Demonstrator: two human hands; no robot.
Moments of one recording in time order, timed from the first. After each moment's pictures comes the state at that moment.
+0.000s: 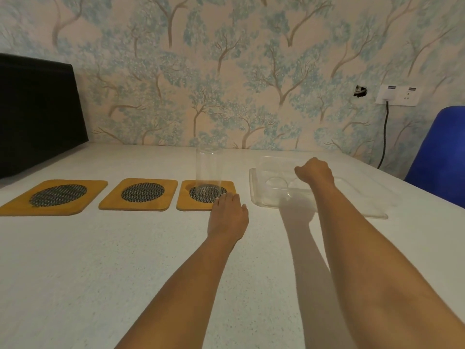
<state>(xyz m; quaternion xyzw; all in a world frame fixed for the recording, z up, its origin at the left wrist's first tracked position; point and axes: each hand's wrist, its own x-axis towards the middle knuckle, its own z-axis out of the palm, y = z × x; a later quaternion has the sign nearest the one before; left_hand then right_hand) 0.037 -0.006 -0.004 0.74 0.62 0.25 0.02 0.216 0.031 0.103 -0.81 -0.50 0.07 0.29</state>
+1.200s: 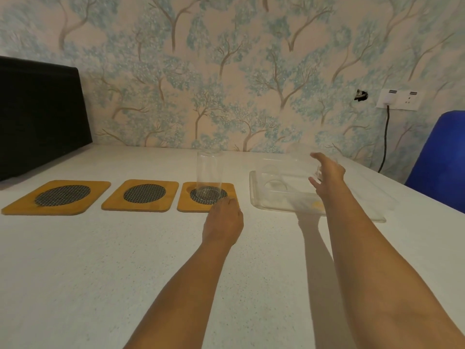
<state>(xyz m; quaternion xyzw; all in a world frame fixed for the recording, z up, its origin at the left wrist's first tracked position) 0.030 -0.017 -0.004 0.72 0.62 0.31 0.04 0.241 0.029 0.104 -0.52 -0.26 0.41 0.70</state>
